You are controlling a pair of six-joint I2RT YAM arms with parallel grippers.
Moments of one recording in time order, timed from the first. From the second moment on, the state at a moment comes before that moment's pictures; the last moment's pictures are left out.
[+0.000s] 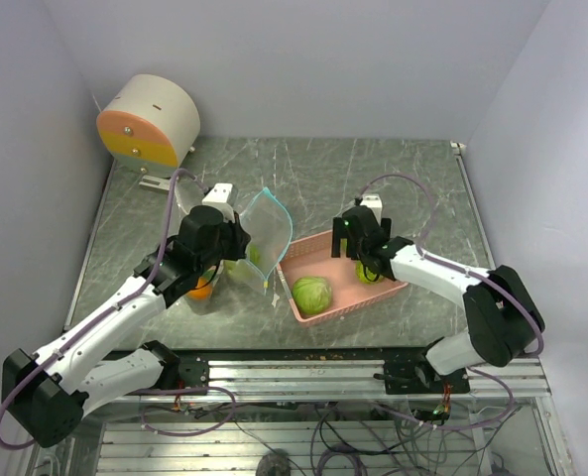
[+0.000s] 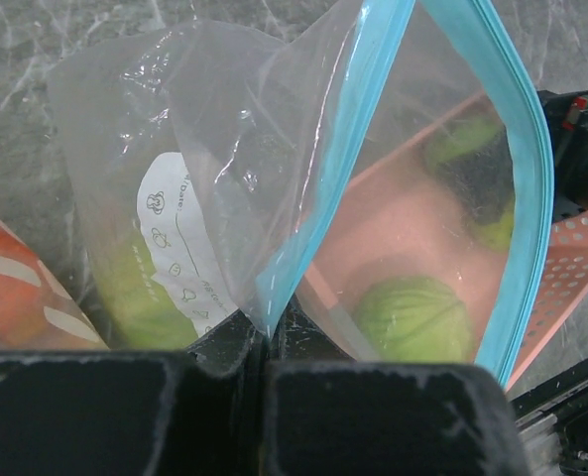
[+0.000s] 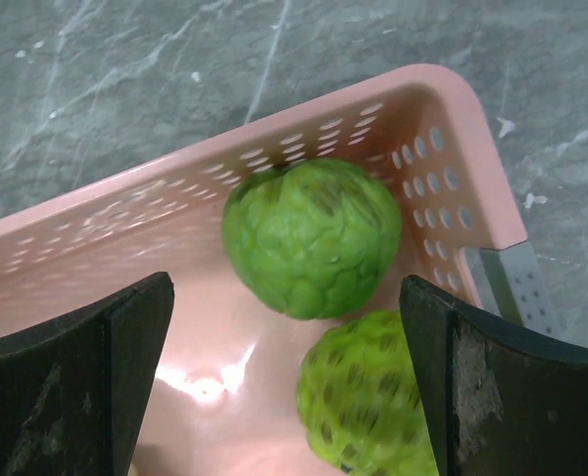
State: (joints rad) left arm -0.65 0.98 0.82 -0.31 -0.16 -0.44; right arm 0.59 1.45 0.81 -0.18 0.41 0.43
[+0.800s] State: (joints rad) left arm -0.65 0.94 0.81 -0.31 -0.14 -0.44; right arm 0.62 1.04 0.71 -0.05 0.25 0.37
